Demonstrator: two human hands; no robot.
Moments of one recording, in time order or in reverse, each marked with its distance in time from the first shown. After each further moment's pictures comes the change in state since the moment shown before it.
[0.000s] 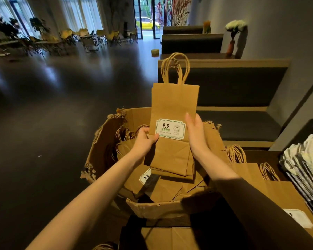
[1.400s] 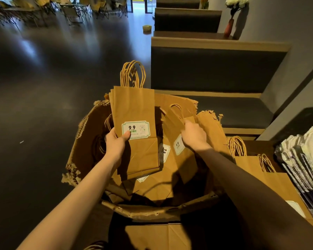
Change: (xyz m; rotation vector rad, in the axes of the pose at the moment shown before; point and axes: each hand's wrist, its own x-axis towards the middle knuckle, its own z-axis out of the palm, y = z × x) left_hand 0.028 -0.045 -0.044 -0.078 0.295 -0.017; right_hand 0.048 0.064 -0.012 -1.271 -0.155 0.052
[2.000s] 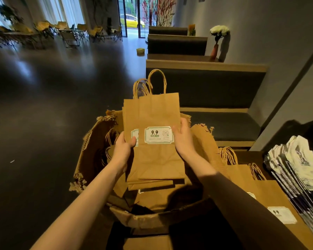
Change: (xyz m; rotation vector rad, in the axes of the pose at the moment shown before) left_hand -0.016 0.031 0.007 -0.100 -0.171 0.024; right_hand -0.044 -0.050 -0.033 0.943 0.202 -0.064
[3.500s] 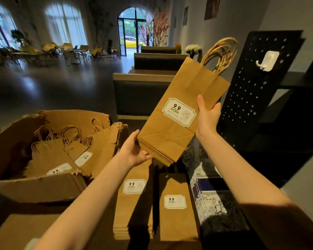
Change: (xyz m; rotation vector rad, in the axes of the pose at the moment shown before) left_hand -0.176 -0.014 0.372 -0.544 -0.169 -0.520; right_hand -0.007 0.020 -0.430 0.556 0.374 0.053
